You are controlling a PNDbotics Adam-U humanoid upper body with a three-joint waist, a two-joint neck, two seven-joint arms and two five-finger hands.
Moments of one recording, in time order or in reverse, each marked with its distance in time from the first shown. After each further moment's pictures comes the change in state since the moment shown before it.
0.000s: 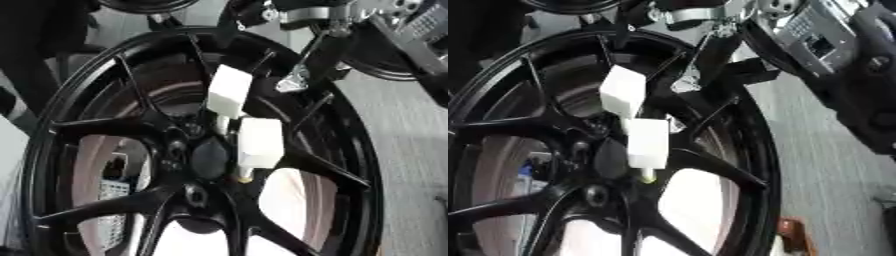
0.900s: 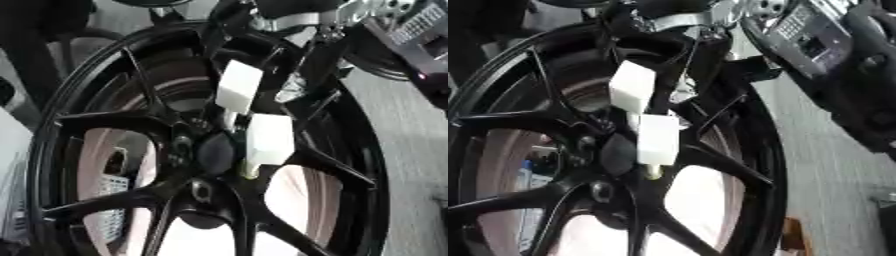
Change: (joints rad) left arm 0.002 0.000 0.004 0.003 0.010 0.002 0.002; right arm -0.018 0.002 0.043 -0.055 -0.067 0.017 0.047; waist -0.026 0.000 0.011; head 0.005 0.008
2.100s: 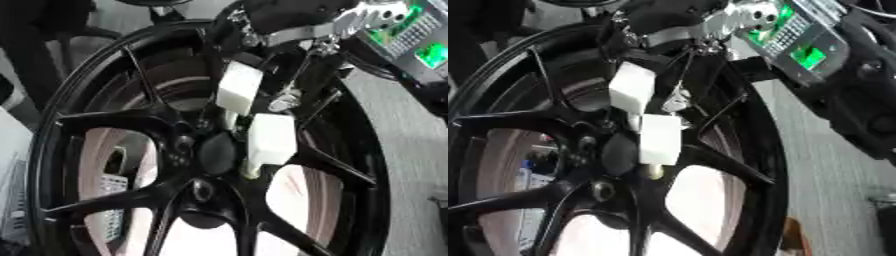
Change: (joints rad) left arm 0.007 0.000 0.006 0.013 0.012 0.007 0.007; right arm 0.009 0.000 0.038 -0.013 -0.120 0.027 0.027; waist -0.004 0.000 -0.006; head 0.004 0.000
